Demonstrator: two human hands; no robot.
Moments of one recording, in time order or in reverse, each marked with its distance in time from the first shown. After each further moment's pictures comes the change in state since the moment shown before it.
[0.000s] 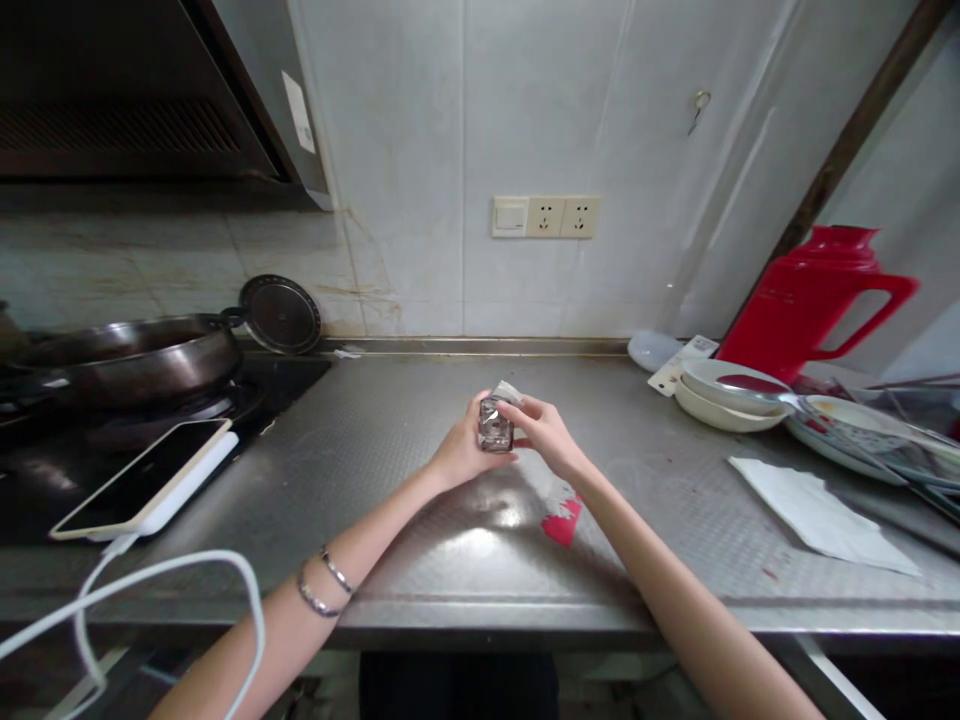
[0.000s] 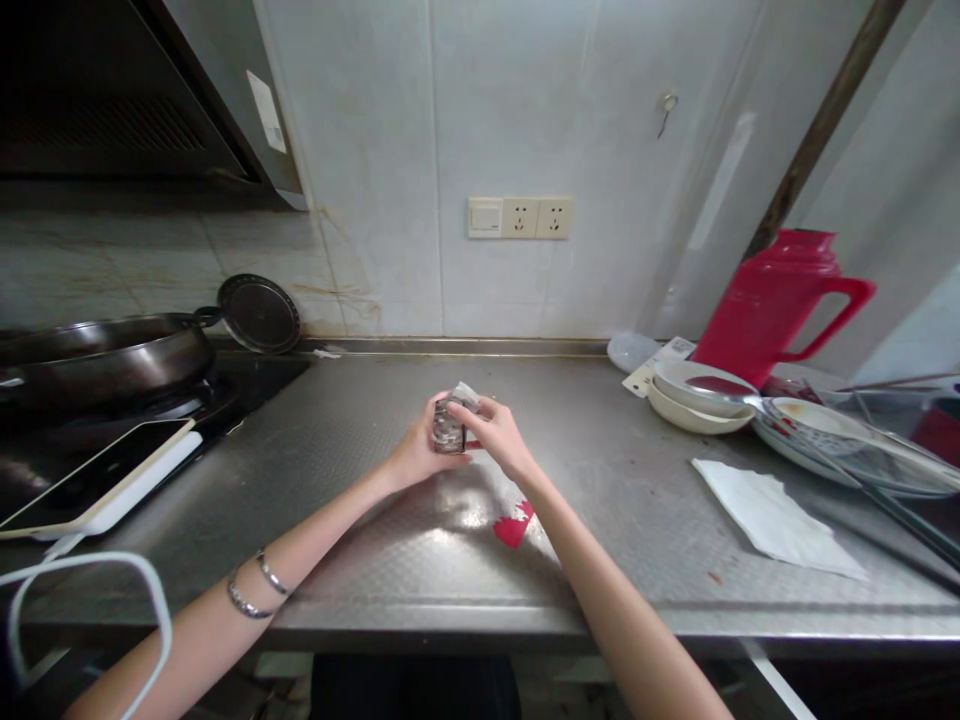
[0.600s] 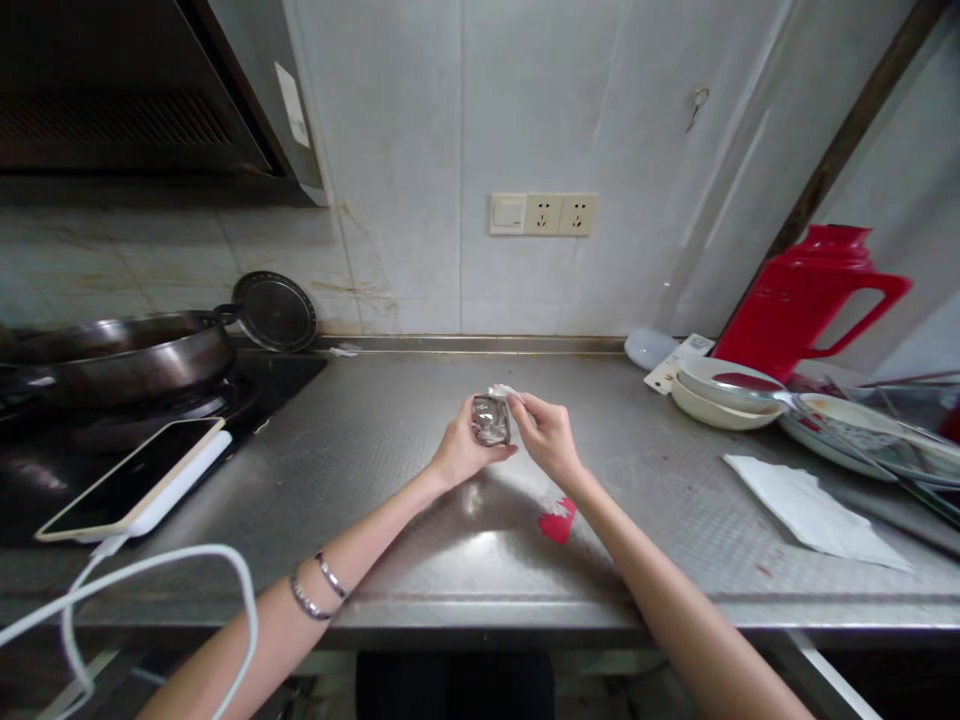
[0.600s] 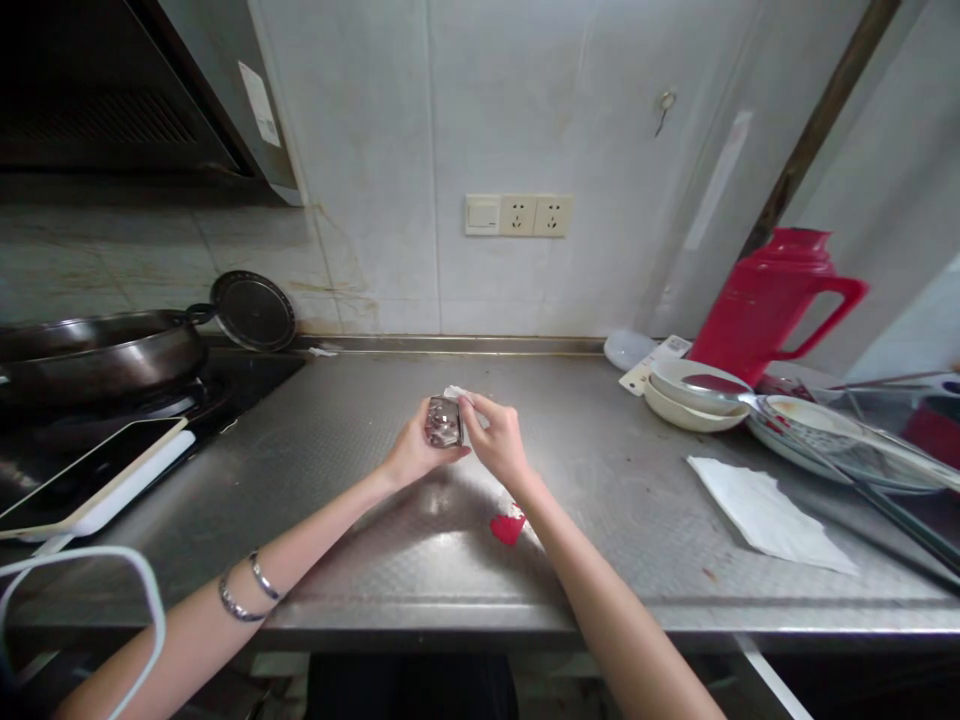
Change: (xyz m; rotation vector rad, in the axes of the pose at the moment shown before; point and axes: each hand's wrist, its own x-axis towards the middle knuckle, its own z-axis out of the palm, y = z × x) left_hand 0.000 0.001 0.011 -0.130 0.081 -0.097; right_hand -0.003 0.010 -0.003 -0.494 0.225 -0.562
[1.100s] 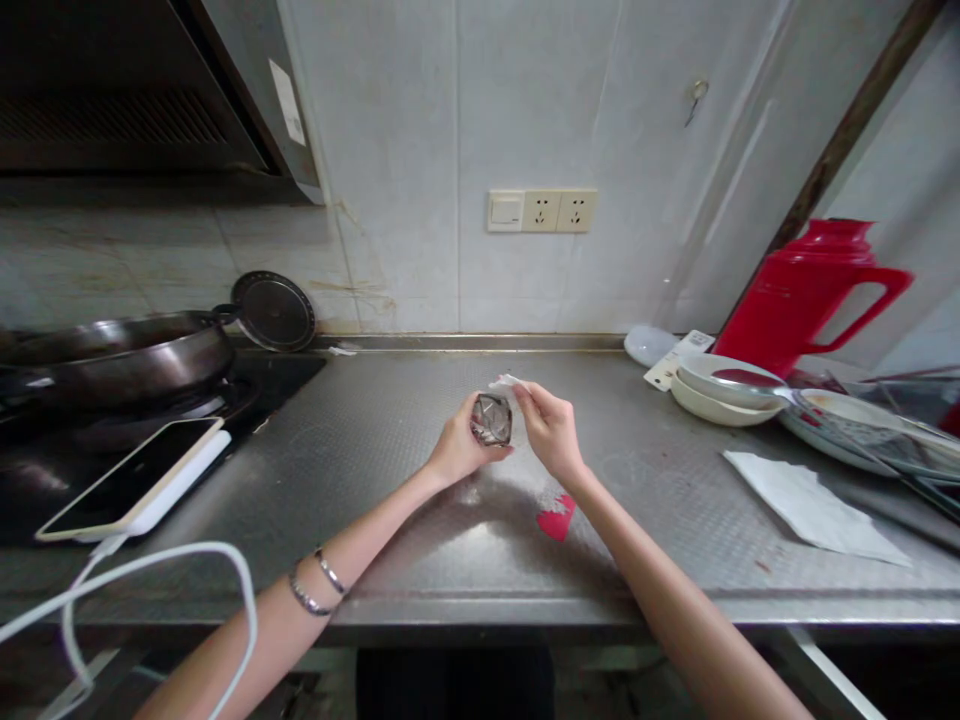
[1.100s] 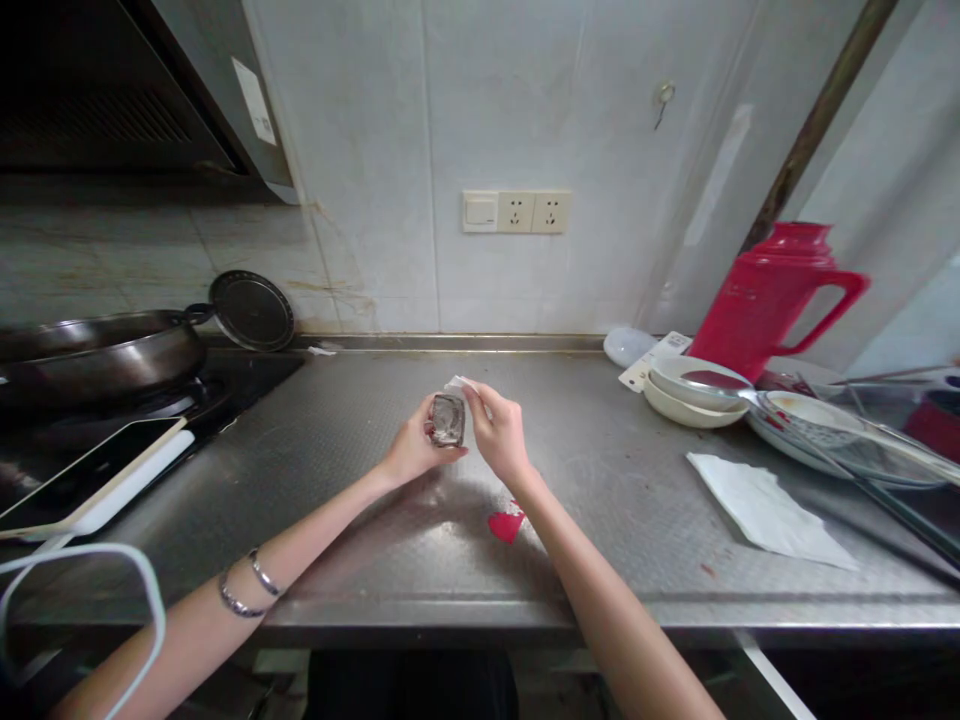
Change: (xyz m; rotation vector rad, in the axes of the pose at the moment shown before) left_hand 0.001 -0.005 0.000 0.096 0.007 0.025; right_hand 0.003 -0.003 -0.004 0.040 0.070 0.019
